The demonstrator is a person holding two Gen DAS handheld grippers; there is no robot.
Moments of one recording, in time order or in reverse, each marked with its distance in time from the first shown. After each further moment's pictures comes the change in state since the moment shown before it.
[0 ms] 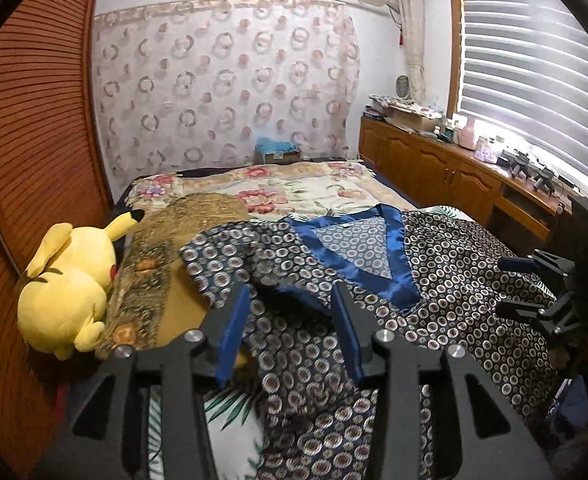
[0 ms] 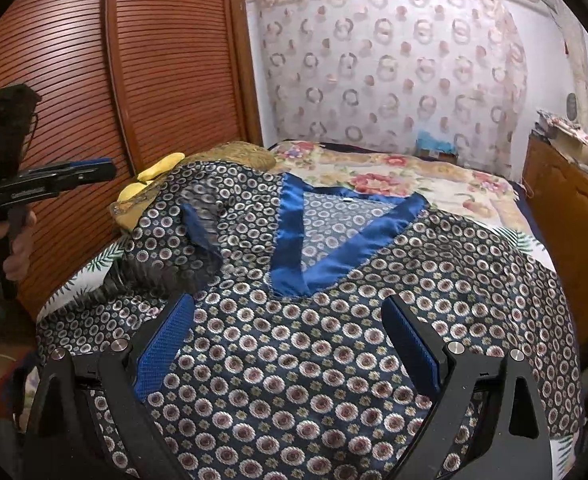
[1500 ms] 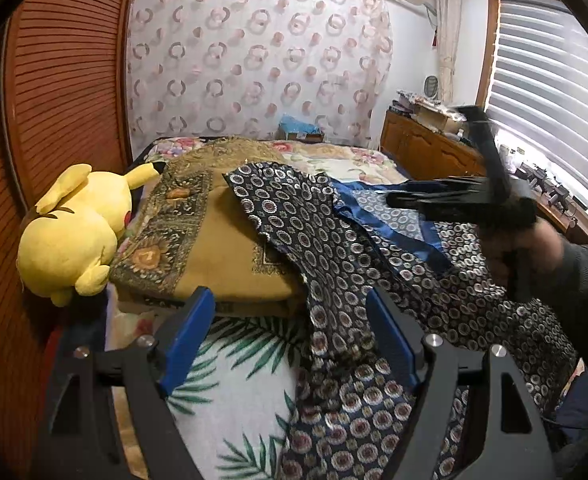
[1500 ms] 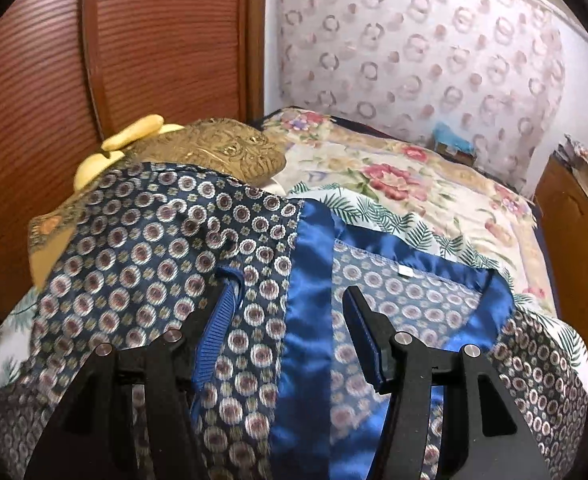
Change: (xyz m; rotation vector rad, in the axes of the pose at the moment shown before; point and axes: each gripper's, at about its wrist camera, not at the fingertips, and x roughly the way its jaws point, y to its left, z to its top) left arm 0.021 0.037 -0.055 -0.122 0.059 0.035; right arm 0.168 0.011 0.089 -0.110 0.145 -0.021
